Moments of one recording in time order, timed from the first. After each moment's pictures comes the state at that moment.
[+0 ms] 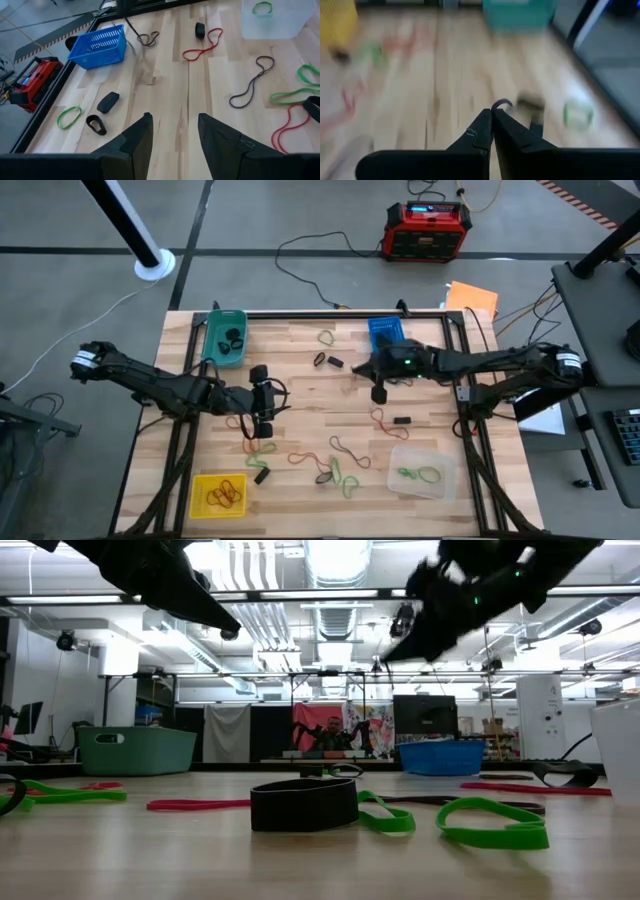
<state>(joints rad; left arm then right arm) -0.26 1.11 0.70 -0.16 -0.45 0.00 -0.21 1.25 0.67 0.17 -0.06 -0.10</state>
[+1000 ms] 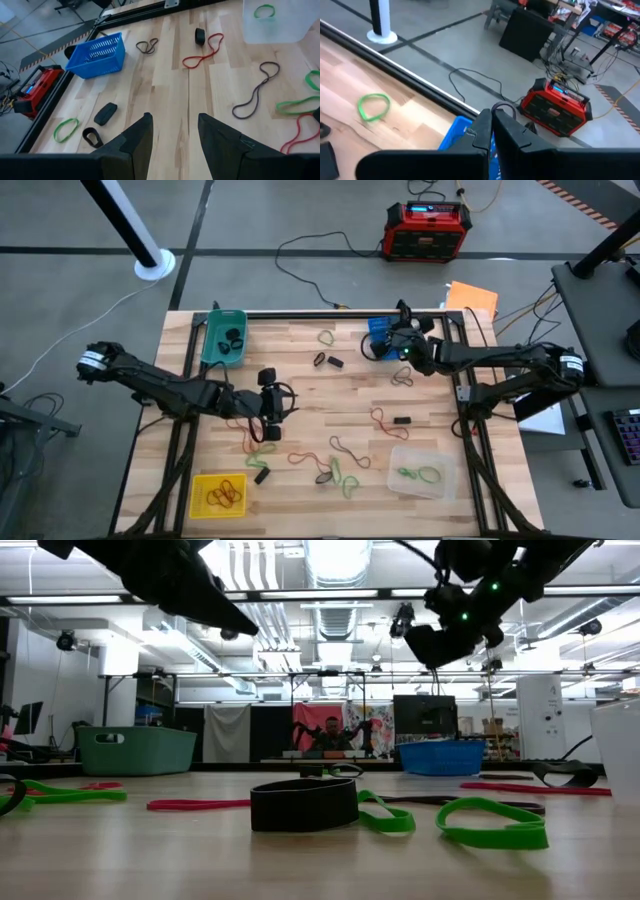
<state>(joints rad) -0.26 1.22 0.71 -0.04 -0.46 0.04 -0.30 1.24 0.73 -0.07 0.83 0.16</state>
